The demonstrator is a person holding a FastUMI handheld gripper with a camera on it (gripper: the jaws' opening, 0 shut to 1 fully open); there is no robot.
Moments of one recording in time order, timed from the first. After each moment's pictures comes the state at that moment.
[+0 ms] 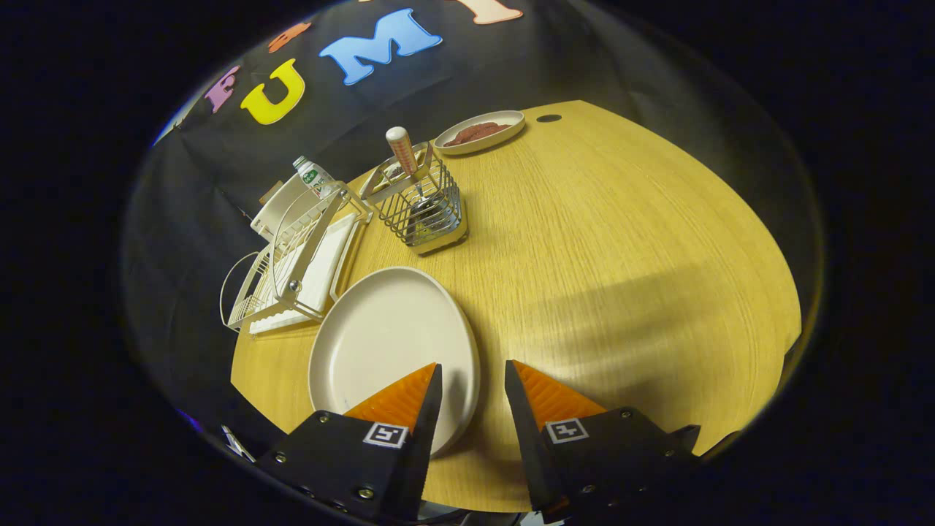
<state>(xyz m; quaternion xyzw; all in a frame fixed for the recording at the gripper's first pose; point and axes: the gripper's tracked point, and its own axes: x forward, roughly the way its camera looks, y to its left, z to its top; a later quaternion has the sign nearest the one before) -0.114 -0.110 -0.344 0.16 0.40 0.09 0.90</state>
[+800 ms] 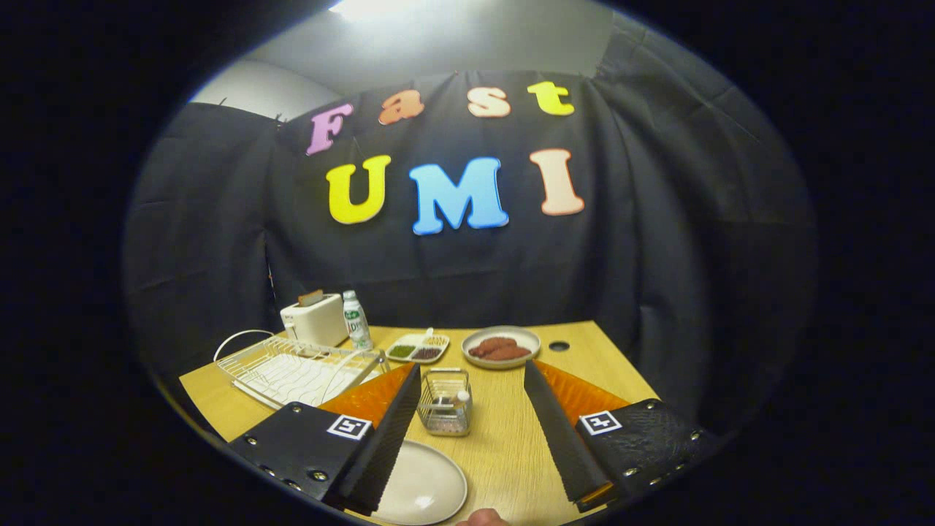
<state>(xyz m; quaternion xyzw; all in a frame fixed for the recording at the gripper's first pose) -0.052 -0.128 -0.129 0.01 -0.02 0.08 1.00</state>
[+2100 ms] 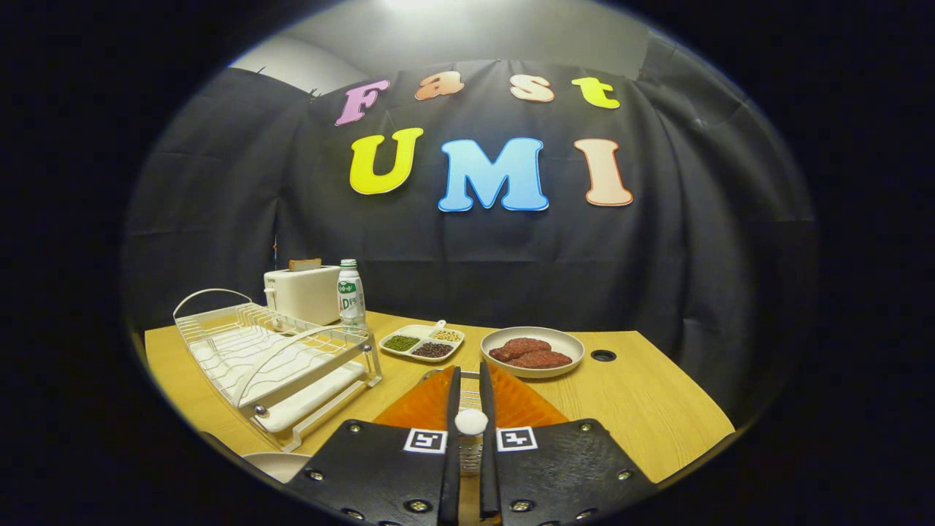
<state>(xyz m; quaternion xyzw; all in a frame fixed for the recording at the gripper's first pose) 0.053 -0.065 -0.215 -0.02 0.01 0.13 0.99</state>
